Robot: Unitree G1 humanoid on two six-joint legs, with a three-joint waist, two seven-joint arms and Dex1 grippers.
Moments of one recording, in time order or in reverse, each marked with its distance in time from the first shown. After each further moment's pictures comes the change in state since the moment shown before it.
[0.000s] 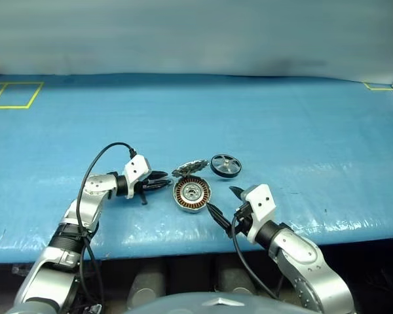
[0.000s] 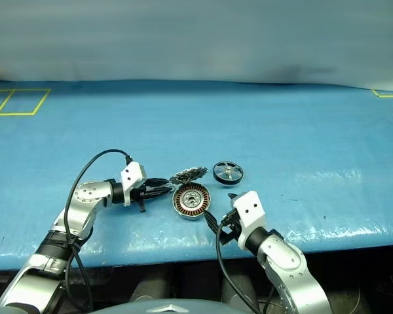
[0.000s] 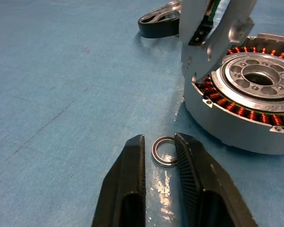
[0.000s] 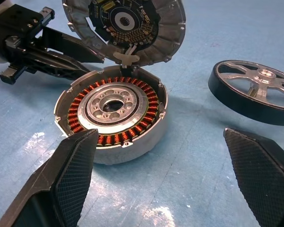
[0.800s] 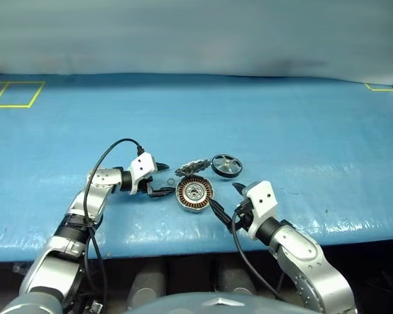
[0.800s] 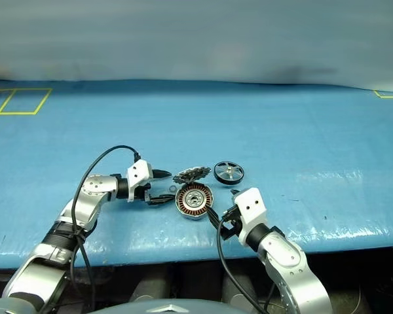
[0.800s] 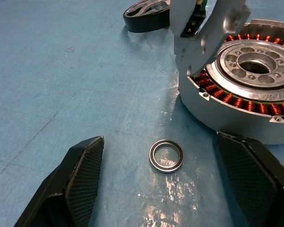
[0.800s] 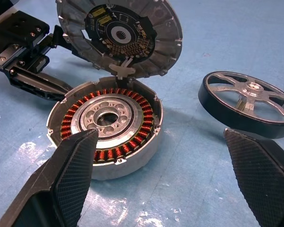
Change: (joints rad) left arm -0.085 -0.036 -0.039 0.091 0.059 -0.013 -0.026; right arm -0.032 -0.017 0.000 0.001 0.018 0.001 -0.048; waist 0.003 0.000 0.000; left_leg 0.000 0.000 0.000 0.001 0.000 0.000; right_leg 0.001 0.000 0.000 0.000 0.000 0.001
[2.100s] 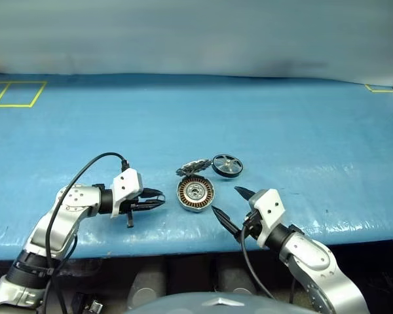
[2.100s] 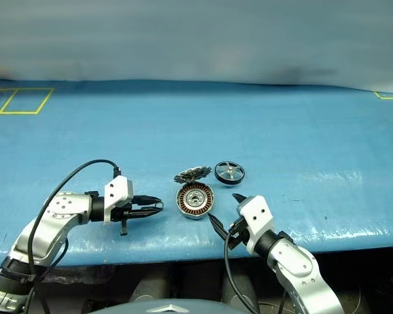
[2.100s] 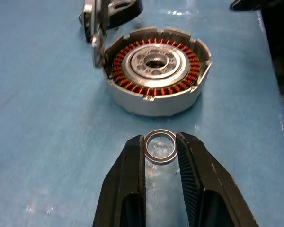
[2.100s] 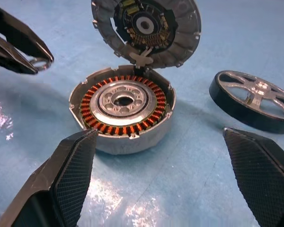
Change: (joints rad) left arm 0.335 0.225 0.082 -0.754 -0.191 0.388 0.030; right arm 0.081 -0.120 -0.015 0.047 0.019 -0.174 0.088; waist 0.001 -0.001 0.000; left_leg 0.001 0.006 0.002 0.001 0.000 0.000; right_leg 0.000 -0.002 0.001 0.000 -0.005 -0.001
